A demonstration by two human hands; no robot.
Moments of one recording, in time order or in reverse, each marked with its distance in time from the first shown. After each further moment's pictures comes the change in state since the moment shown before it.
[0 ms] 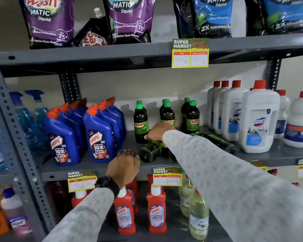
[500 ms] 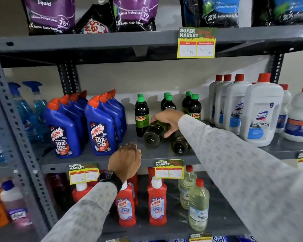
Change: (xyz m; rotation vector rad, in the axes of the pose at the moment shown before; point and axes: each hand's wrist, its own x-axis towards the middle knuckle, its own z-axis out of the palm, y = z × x) left_hand -0.003 -0.004 0.008 0.091 -0.007 0.026; right_hand 0.014 0.015 -0.013 0.678 -0.112 0.210
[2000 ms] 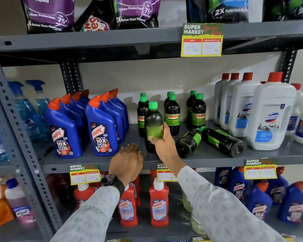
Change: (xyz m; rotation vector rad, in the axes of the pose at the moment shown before) left_hand -0.003 -0.002 0.009 0.032 -0.078 -0.041; right_hand 0.005 0.085 0.086 0.427 0.245 -0.452
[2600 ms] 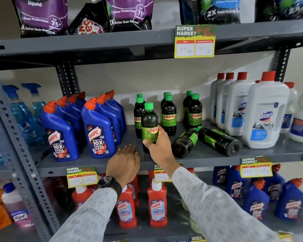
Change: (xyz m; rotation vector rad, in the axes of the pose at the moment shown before) left_hand 0.000 0.000 0.000 -0.024 -0.006 -0.007; right_hand -0.005 -0.002 0.004 -0.194 0.028 -0.023
